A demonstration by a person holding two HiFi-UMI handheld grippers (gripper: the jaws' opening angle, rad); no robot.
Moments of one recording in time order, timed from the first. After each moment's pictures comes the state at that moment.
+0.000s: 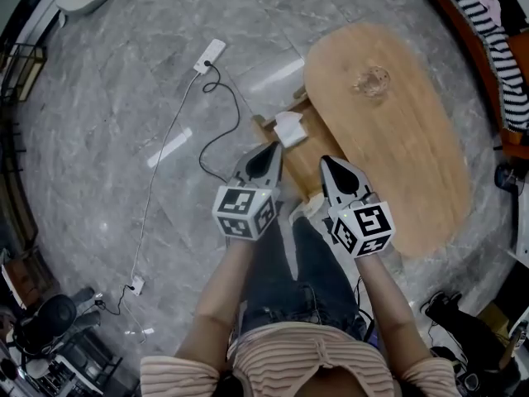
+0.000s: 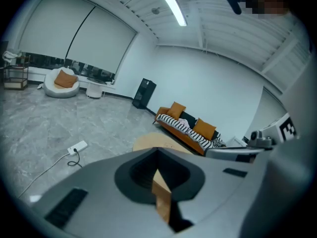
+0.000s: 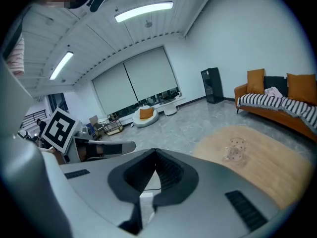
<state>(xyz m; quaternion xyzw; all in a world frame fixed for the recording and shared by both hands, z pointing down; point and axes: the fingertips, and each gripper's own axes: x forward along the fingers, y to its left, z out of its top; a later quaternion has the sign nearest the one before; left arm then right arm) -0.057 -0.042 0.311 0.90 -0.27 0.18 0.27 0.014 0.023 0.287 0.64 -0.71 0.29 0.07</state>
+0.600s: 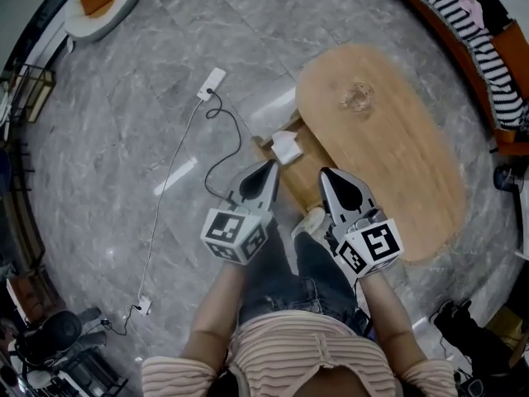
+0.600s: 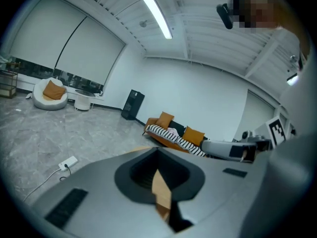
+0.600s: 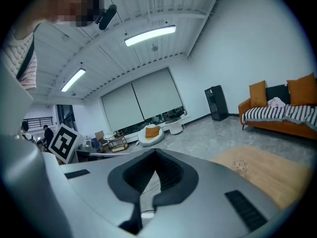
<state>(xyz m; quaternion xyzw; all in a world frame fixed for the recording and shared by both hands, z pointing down) -0.055 -0.018 0.219 0.94 -0.24 0.13 0.23 0.018 0.041 0.183 0.64 -0.74 0.21 -0.02</state>
